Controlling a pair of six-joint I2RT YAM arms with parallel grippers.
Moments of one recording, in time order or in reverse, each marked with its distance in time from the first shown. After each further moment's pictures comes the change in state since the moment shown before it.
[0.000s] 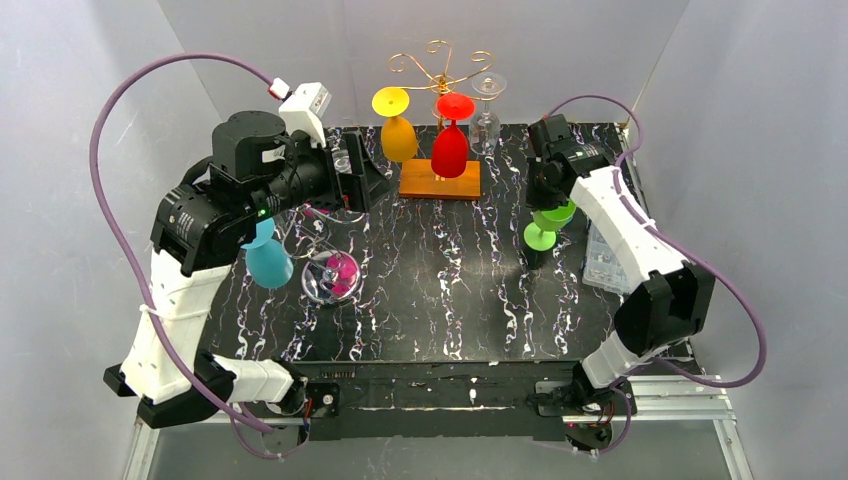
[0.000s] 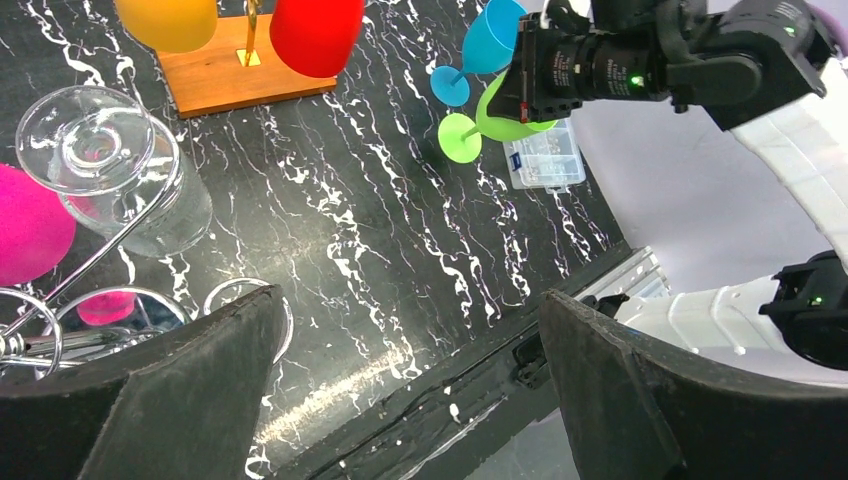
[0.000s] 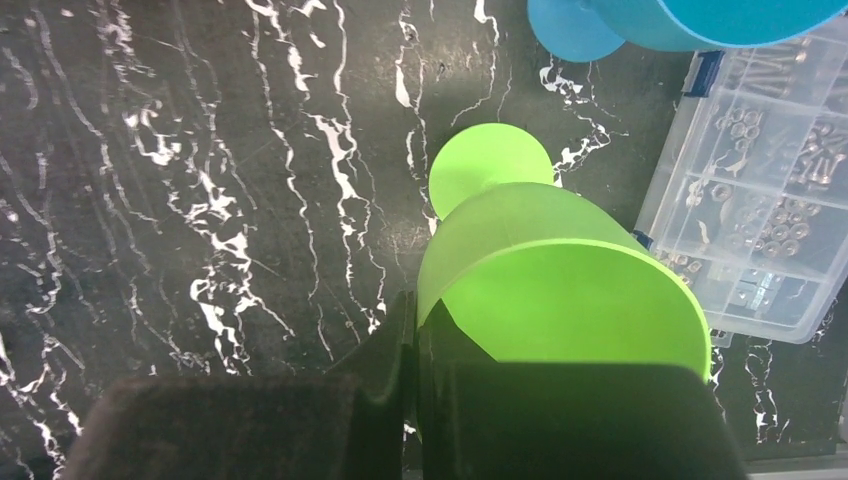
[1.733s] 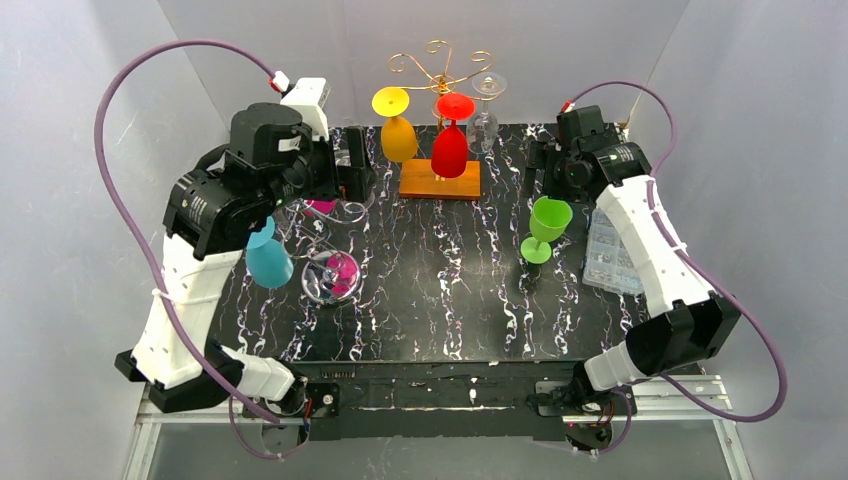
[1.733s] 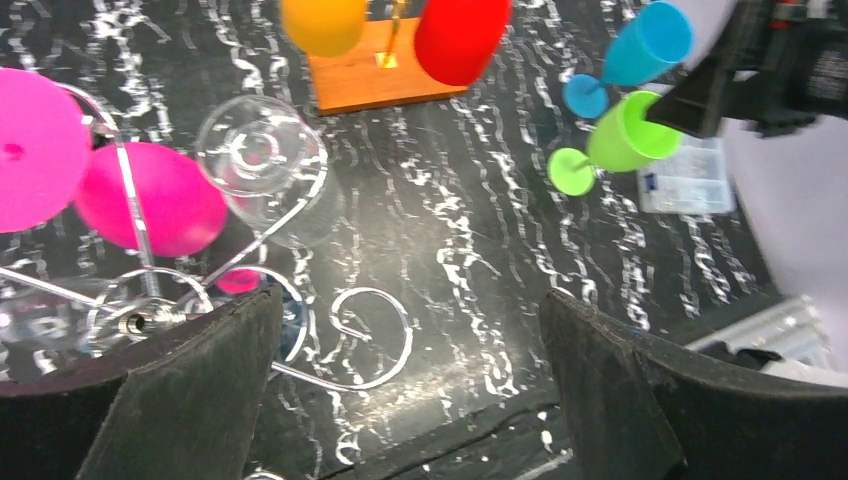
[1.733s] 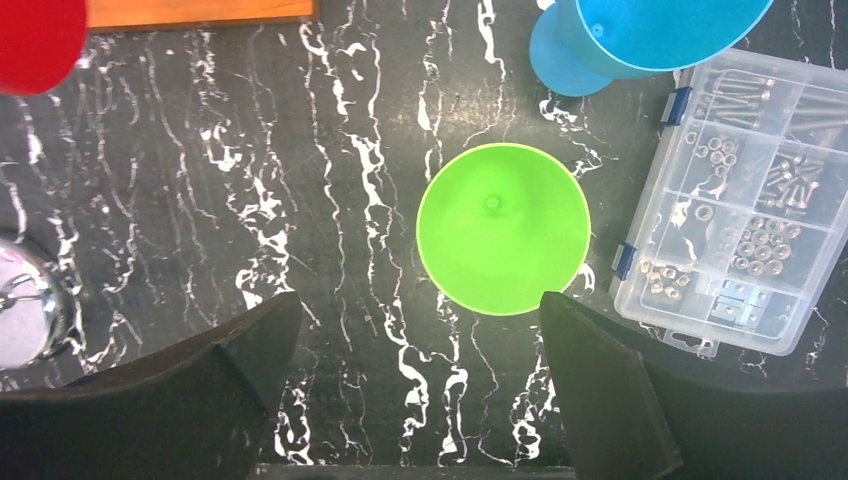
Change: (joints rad) left arm 0.000 0.054 0.052 -0.091 -0.208 0.091; right arm -0.073 -0.090 0.022 0.005 -0.085 -0.049
